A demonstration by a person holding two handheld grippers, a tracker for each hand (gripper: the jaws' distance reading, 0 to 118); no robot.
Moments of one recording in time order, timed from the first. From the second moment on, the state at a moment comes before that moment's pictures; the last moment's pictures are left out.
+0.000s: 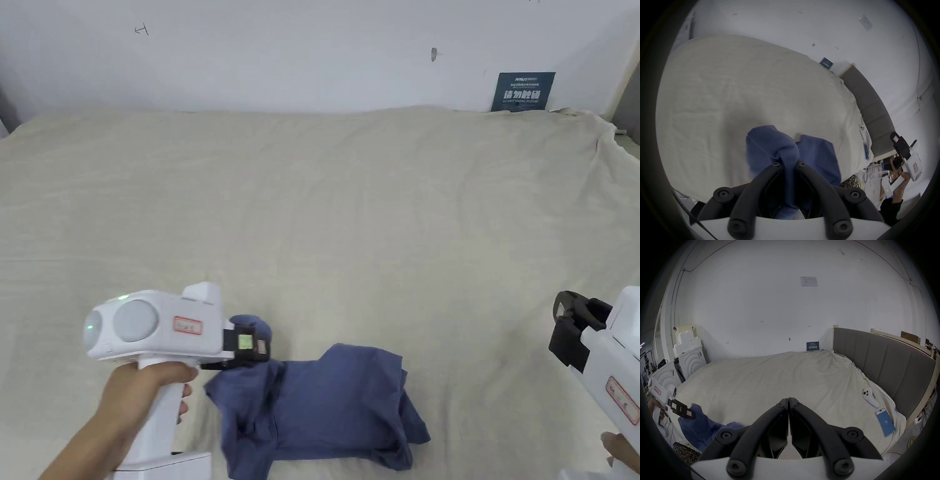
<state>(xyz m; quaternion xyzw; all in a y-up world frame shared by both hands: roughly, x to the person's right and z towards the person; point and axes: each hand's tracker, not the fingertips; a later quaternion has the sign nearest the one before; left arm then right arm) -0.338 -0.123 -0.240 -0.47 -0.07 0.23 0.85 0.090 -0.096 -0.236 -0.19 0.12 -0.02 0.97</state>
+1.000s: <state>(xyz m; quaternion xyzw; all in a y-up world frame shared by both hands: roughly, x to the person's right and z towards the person) -0.200 -0.151 -0.296 -0.46 -0.13 0.14 0.87 0.136 -0.103 -0.226 -0.20 0.08 -0.02 0.98</state>
